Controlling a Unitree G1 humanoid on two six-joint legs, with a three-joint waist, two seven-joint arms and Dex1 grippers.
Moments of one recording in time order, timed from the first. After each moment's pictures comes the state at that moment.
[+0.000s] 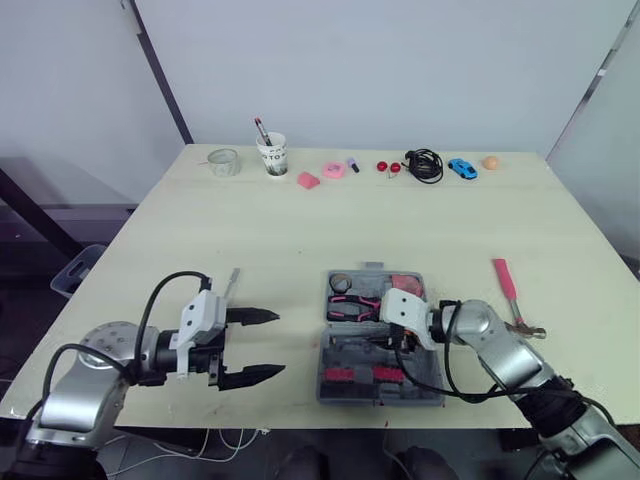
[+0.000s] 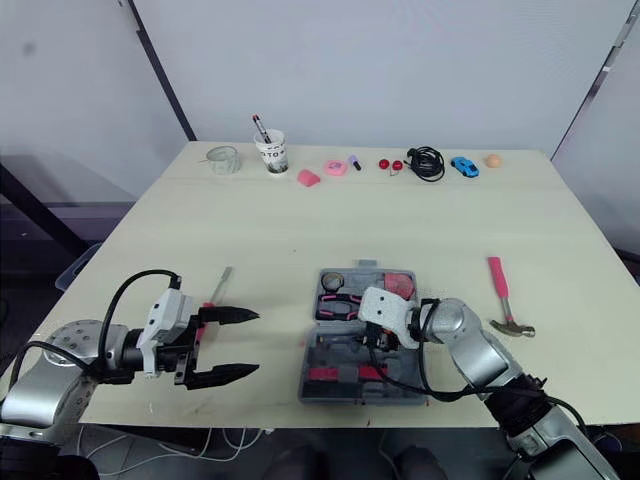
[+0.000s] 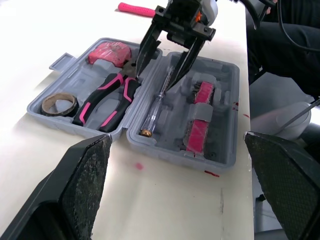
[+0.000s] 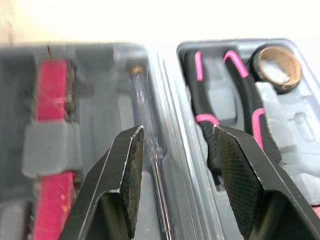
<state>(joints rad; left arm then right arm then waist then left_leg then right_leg) 0.01 0.84 0.13 -0.15 -0.49 0.17 -1.32 -0.41 -0.44 0.42 -0.05 0.02 0.34 0.91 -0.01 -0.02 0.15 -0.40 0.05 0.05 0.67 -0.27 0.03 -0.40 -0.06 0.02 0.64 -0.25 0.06</state>
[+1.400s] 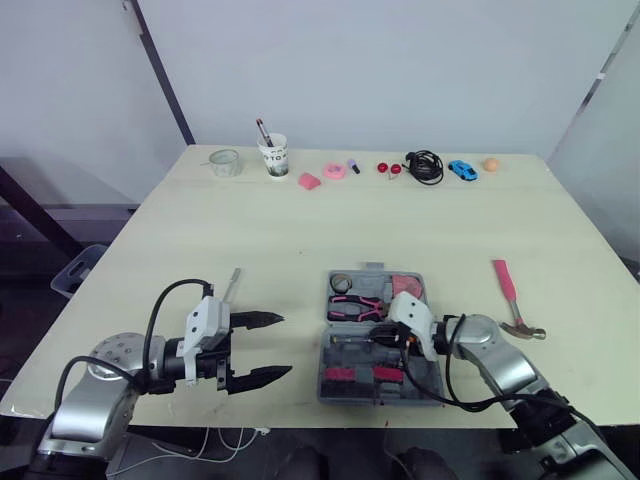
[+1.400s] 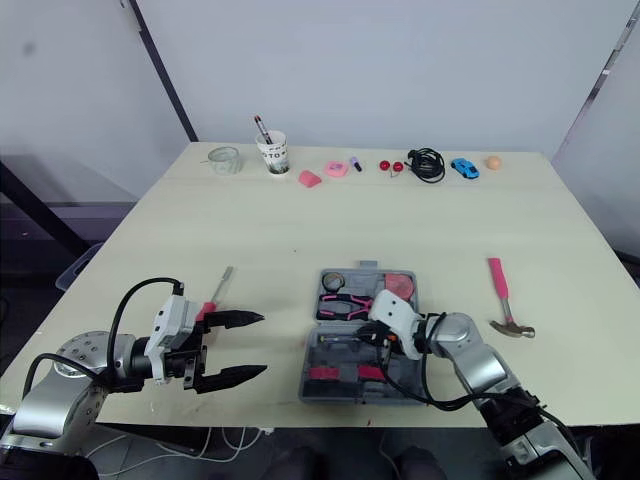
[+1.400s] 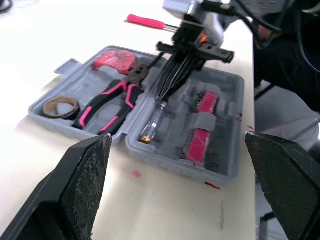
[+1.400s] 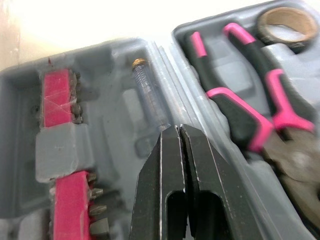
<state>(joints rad) 0.05 0.77 0.16 -0.15 -0.52 0.15 -1.25 -0.32 -0.38 0.28 0.06 0.12 0.26 0.91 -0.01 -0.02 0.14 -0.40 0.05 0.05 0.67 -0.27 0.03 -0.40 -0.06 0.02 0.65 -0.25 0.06</state>
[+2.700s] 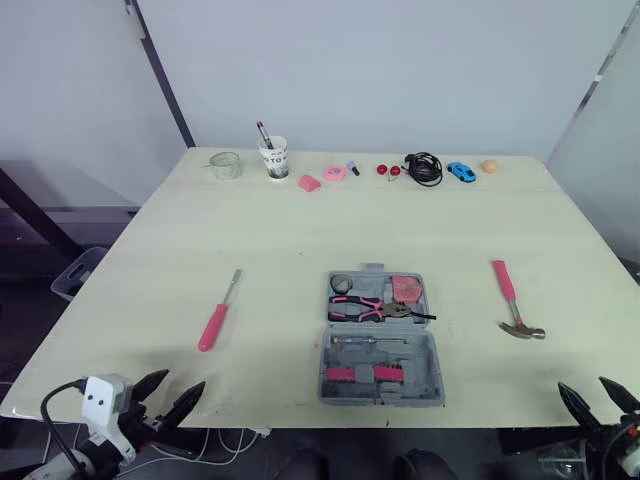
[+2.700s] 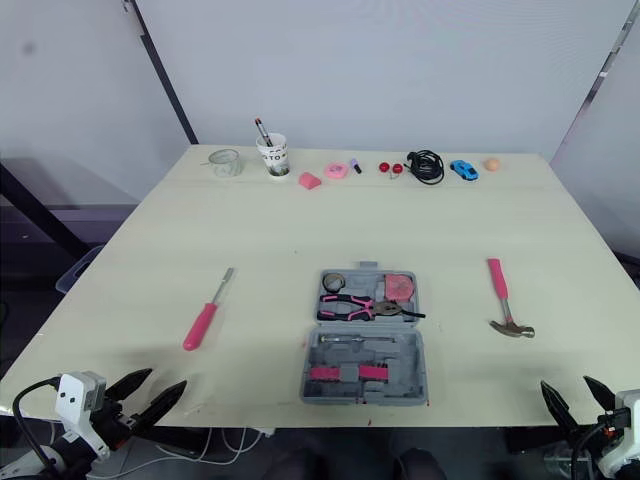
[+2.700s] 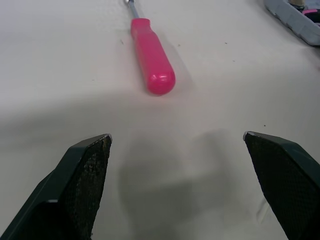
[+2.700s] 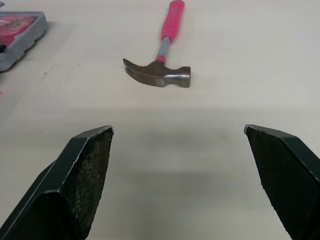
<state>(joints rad) 0.37 0.54 0.46 0.18 -0.49 -0.02 -0.92 0.47 -0.40 -0.54 0.06 0.50 -0.05 0.78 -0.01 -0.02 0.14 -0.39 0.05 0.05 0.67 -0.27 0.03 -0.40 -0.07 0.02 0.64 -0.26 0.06</state>
